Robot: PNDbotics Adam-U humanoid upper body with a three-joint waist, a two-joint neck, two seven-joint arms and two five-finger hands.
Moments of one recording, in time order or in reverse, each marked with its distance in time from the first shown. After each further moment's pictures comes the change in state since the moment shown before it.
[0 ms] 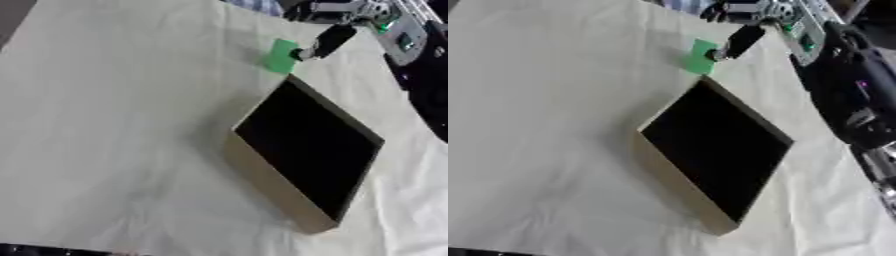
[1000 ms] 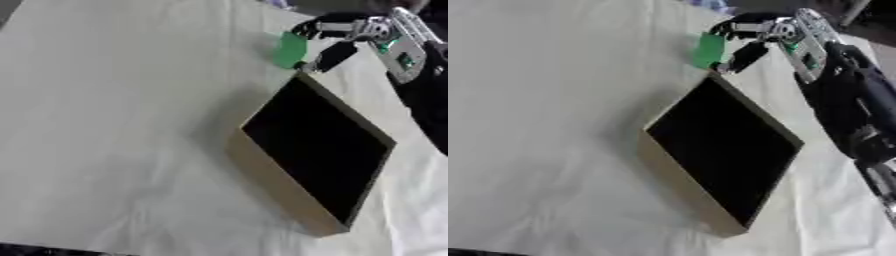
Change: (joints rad) left arm -0.010 0.000 -0.006 0.000 0.001 0.003 -0.008; right arm 0.081 -0.040 -0.012 -0.037 -0.017 0.050 -0.017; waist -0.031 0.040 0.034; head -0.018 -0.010
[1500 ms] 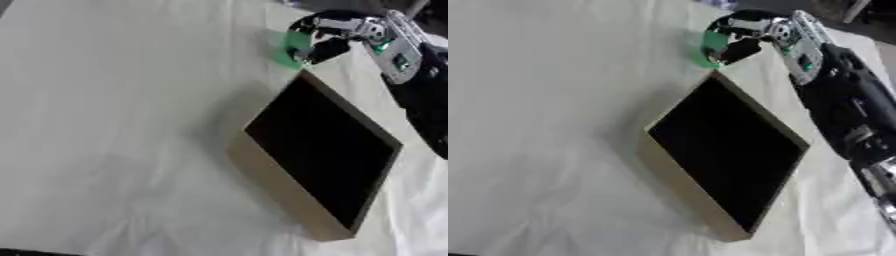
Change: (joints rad) left arm -0.009 0.000 -0.001 0.000 0.000 0.002 -0.009; right arm 0.000 0.000 -0.001 -0.006 -0.057 0.049 -0.074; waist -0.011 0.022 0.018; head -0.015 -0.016
